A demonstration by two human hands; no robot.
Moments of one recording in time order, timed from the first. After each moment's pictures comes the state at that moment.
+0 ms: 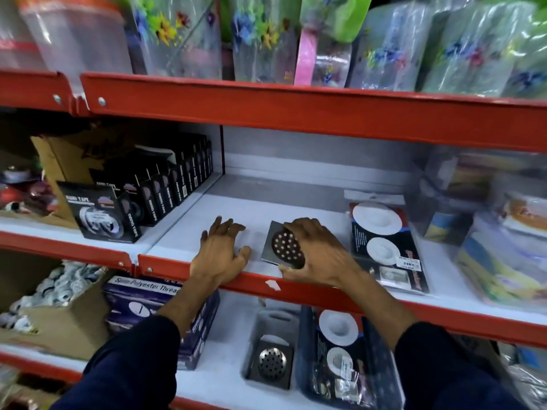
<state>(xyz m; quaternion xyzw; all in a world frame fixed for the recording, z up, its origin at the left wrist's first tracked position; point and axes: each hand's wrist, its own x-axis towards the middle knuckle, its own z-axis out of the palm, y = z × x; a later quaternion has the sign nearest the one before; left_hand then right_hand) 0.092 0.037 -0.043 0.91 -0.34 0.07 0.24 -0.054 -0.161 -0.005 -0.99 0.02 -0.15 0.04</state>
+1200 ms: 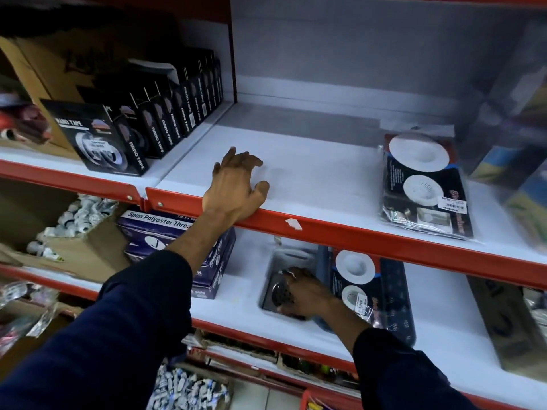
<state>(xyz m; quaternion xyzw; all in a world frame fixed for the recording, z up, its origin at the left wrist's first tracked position) 0.094 0.034 -0.048 0.90 -0.34 0.09 0.26 -0.066 -0.111 -0.236 -0.98 0.04 0.17 0.10</state>
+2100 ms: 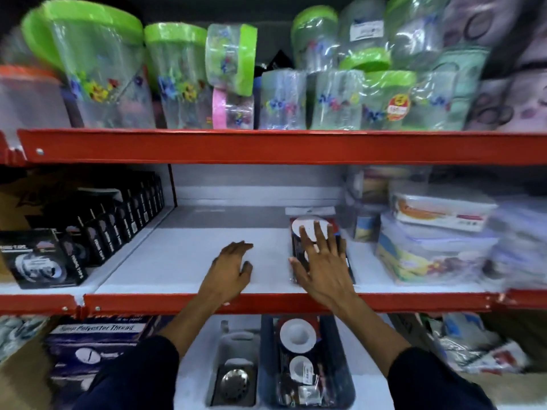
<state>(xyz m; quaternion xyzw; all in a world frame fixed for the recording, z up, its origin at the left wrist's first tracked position) 0.011 -0.039 -0.020 0.83 -0.47 0.04 0.31 -0.154 -0.210 -0.014 -0.93 0.25 -0.25 0.01</state>
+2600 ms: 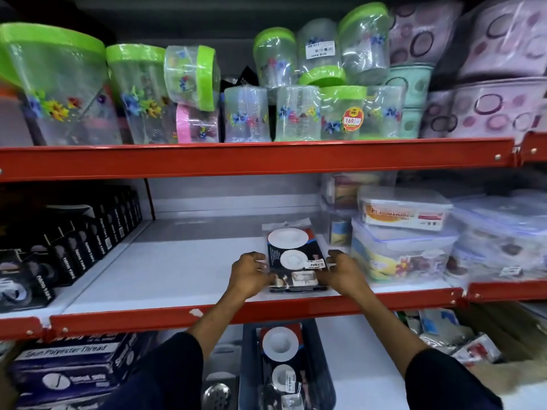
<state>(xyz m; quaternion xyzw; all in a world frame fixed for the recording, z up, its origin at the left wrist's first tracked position) -0.050 -0.120 -0.002 0.80 -0.33 -0.16 0.48 -0.212 -0.276 -0.004 -0.81 0.37 -0.26 0.38</state>
